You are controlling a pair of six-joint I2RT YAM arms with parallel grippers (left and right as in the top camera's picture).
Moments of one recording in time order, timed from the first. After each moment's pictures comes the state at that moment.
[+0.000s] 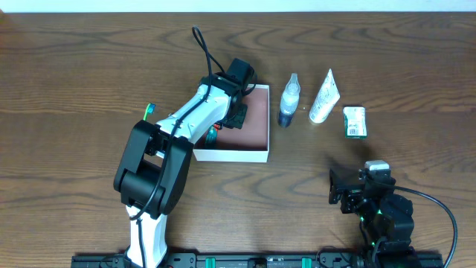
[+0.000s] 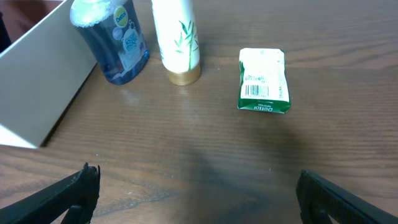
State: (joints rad) left arm -0.48 2.07 1.47 -0.80 -0.12 -0.19; right arm 0.09 0.12 0.14 -0.52 -0.05 0.09
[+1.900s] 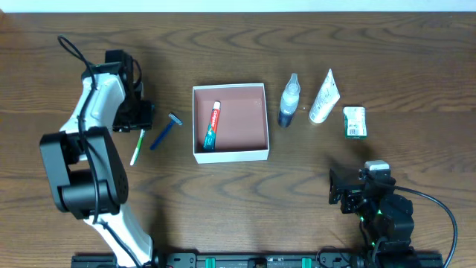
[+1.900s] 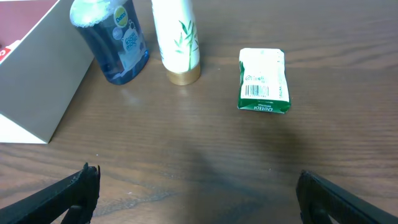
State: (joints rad) left arm 0.14 1.99 1.43 -1.03 -0.07 0.02; right arm 0.09 0.12 0.14 -0.52 -0.05 0.09
